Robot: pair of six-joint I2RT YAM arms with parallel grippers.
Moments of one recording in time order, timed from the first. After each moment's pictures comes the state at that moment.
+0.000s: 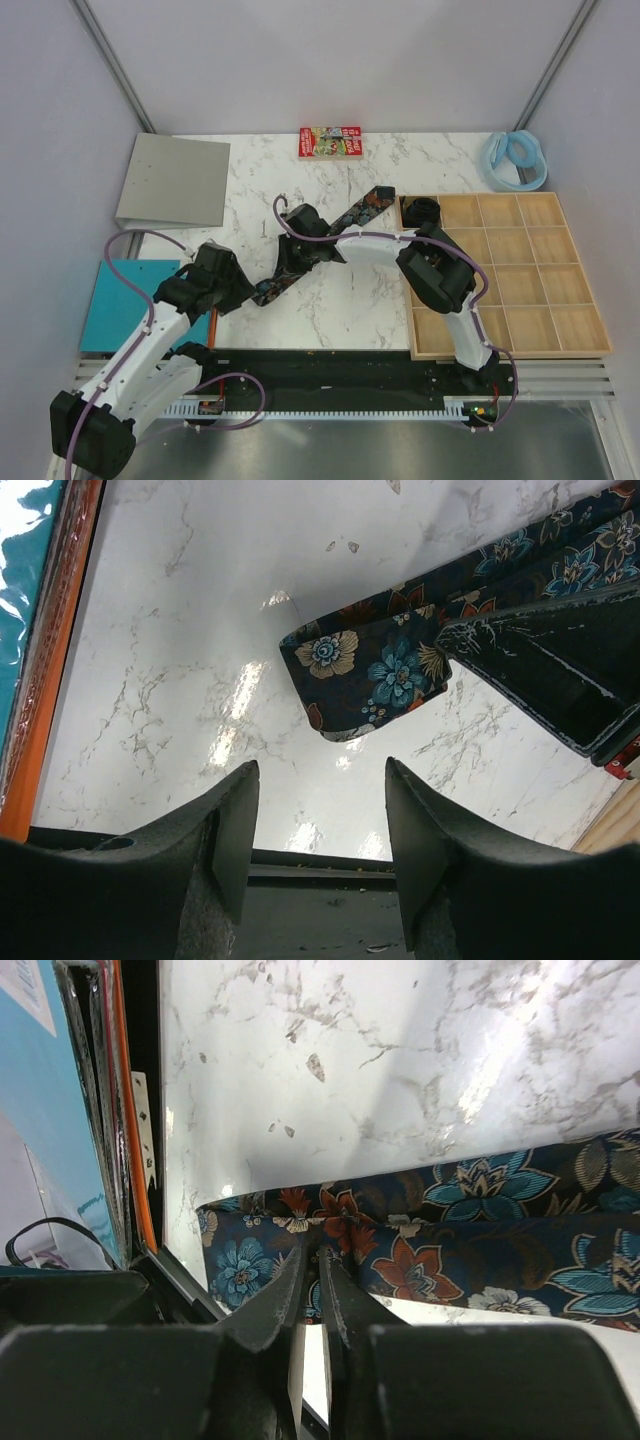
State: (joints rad) left arm -0.37 0.82 0.59 -0.79 -0.07 -0.90; right arm 0.90 2.11 1.46 -0.19 -0.34 0.80
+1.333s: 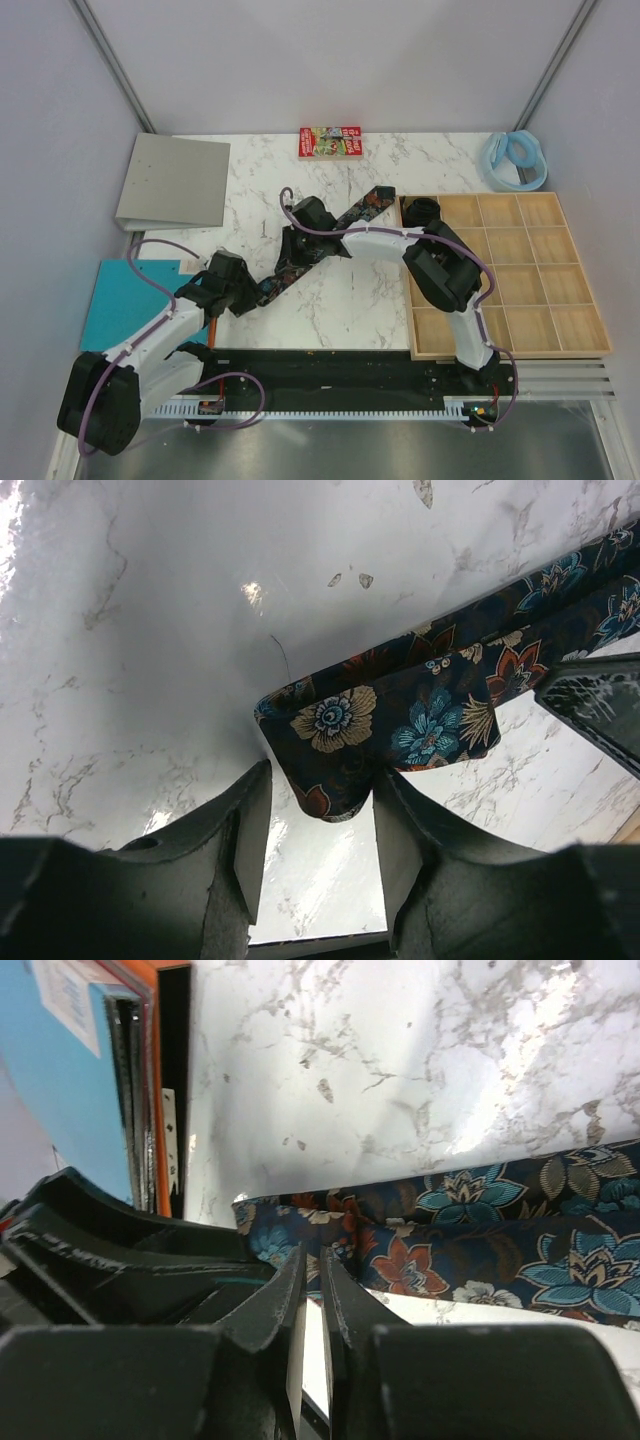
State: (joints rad) left arm -0.37 0.97 0.39 -0.42 -0.01 -0.96; right arm 0.86 2.10 1.45 -0.16 -0.37 0.79
